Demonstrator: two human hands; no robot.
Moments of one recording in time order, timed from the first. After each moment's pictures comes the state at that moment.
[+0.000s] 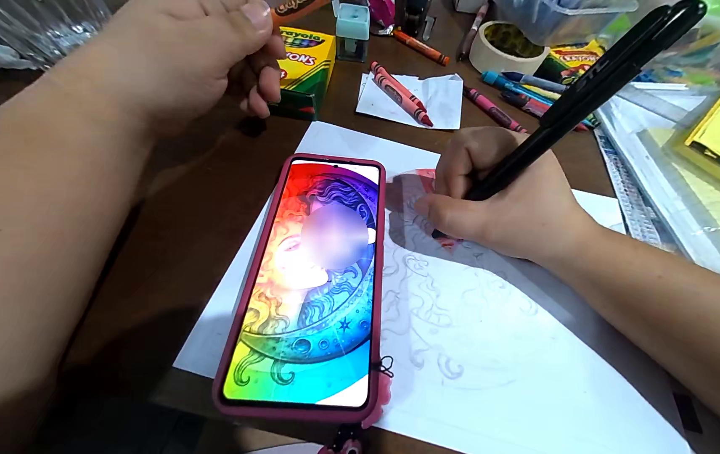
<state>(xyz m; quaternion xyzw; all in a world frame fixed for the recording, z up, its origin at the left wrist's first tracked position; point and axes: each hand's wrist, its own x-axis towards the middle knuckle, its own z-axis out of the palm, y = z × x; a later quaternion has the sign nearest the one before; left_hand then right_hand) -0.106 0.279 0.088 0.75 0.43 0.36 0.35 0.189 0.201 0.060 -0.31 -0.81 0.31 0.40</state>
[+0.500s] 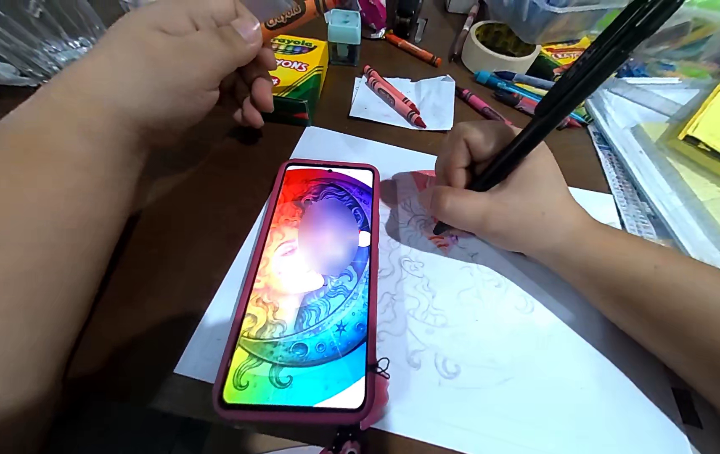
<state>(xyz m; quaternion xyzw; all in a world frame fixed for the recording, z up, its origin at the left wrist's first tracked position) -0.106 0.276 0.091 0.75 0.45 0.34 0.34 0.191 0.202 0.060 -0.33 -0.78 0.34 0.42</state>
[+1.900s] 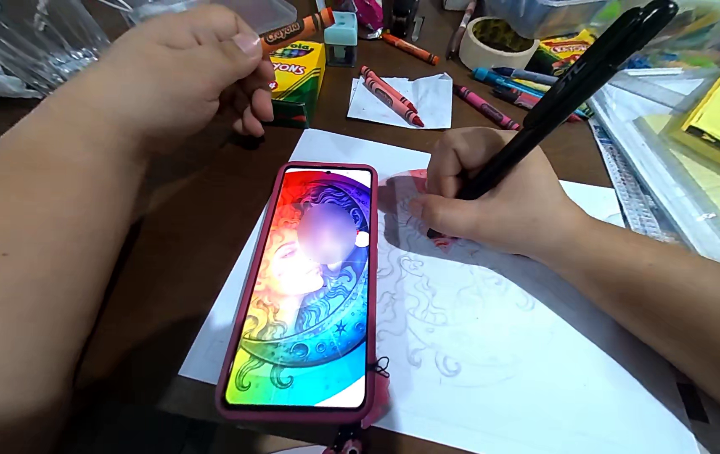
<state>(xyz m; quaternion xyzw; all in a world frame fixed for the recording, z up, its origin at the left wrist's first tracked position) -0.109 0.276 0.090 0.76 0.44 0.33 0.35 0.190 0.201 0.058 -0.30 -0.81 0.30 0.41</state>
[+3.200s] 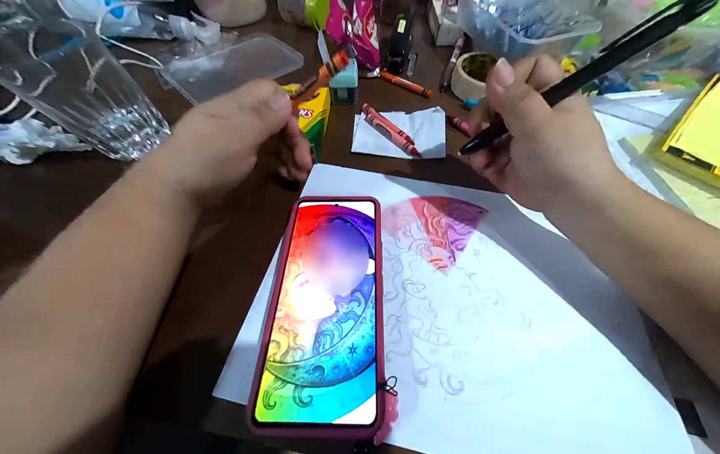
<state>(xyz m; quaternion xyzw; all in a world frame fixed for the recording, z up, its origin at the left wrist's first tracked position) -0.095 0.267 0.088 0.76 0.38 0.34 0.39 0.209 0.236 0.086 -0.40 -0.61 0.43 0.54</state>
